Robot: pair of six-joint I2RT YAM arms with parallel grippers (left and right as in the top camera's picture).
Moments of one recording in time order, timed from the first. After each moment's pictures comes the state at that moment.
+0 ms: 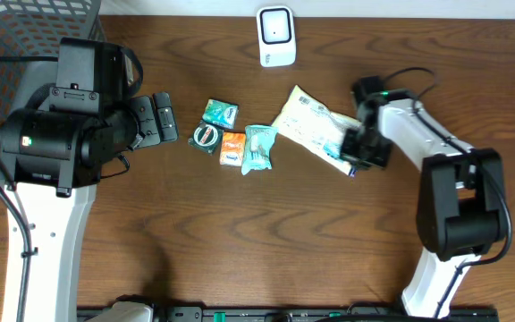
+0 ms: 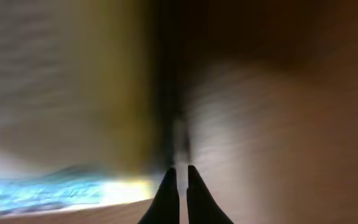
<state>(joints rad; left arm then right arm) -0.15 1.38 1.79 -1.42 -0.08 -0.33 0.15 2.01 1.36 -0.98 -0.01 0.57</state>
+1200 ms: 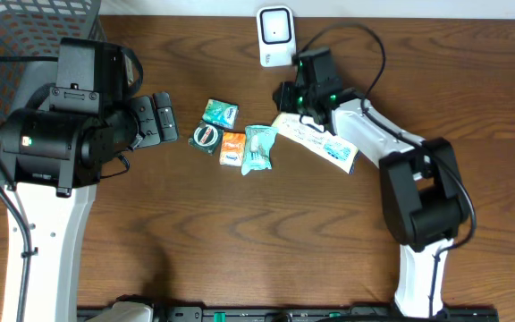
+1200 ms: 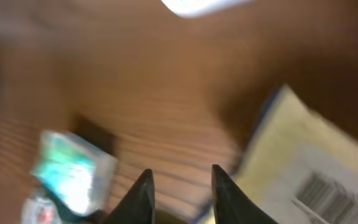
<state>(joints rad) -0.15 1.38 1.79 -1.42 -0.08 -0.33 0.38 2.14 1.47 -0.22 -0.24 0.52</state>
